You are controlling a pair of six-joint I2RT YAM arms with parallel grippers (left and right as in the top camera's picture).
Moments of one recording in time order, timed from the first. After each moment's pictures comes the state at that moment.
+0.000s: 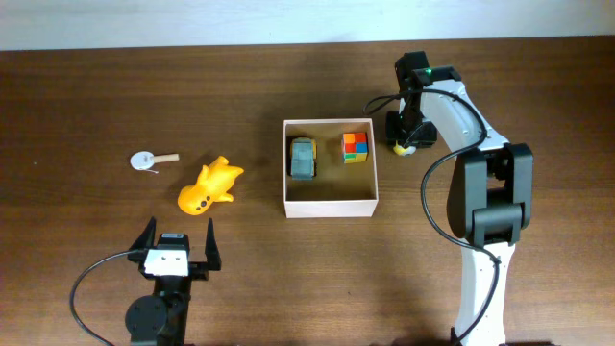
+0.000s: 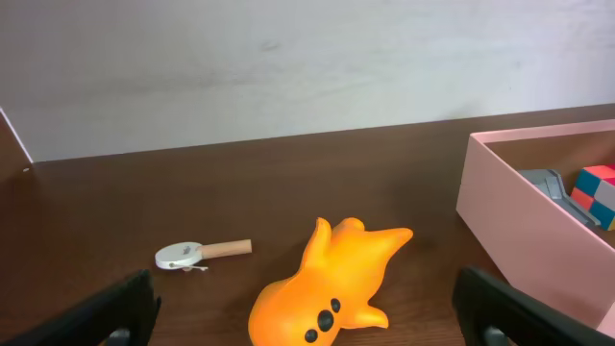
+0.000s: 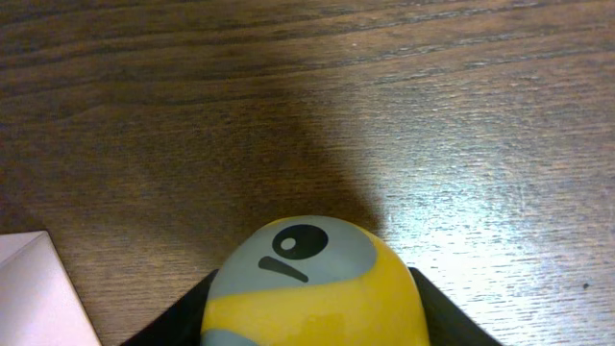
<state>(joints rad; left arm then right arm) 0.01 0.01 0.01 -0.08 0.03 0.08 0.12 2.34 1.91 -1.07 0.03 0.23</state>
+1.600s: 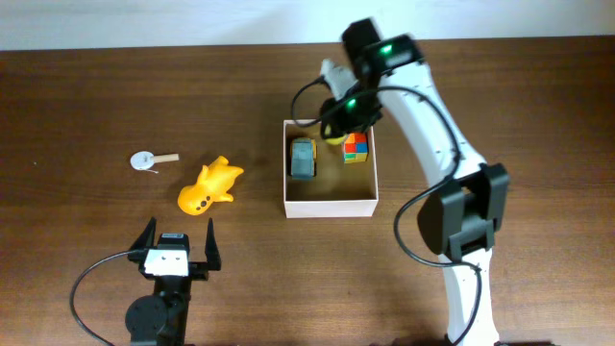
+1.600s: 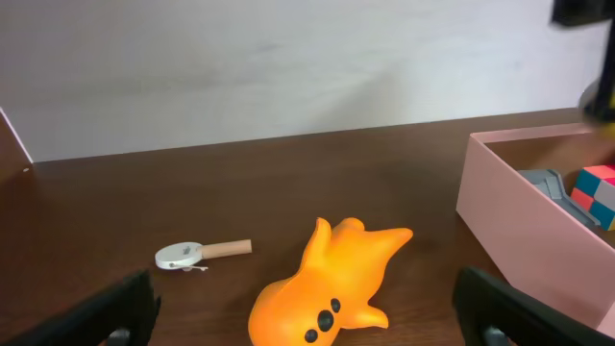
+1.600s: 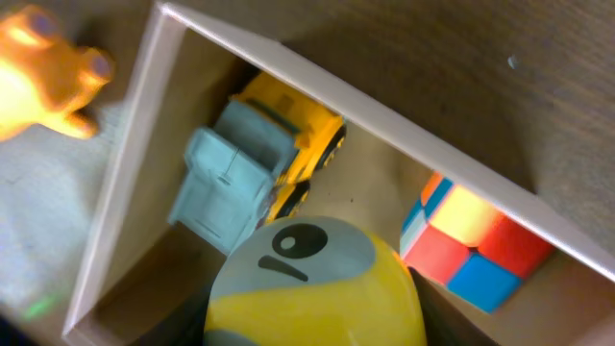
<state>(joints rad) 0.01 0.01 0.01 -0.08 0.03 0.08 0.36 2.31 2.26 -1.34 -0.31 -0.09</state>
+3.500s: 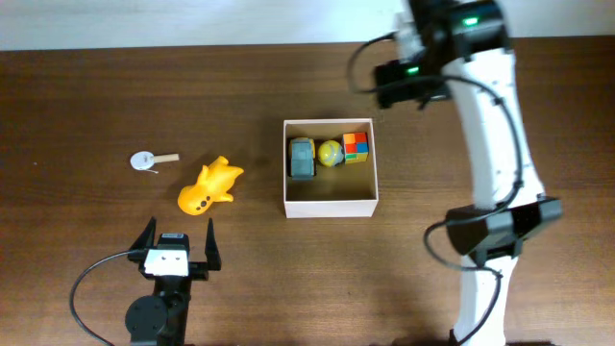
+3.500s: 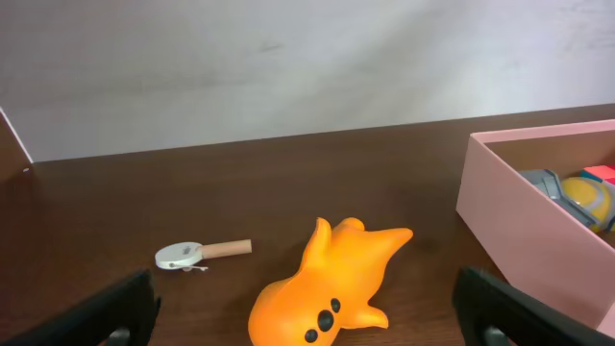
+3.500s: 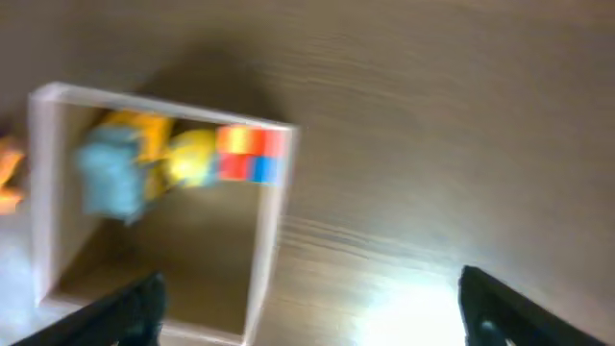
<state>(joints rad) 0.01 0.01 0.01 -0.08 0.03 0.08 0.17 2.22 2.63 -1.69 -0.03 0.08</state>
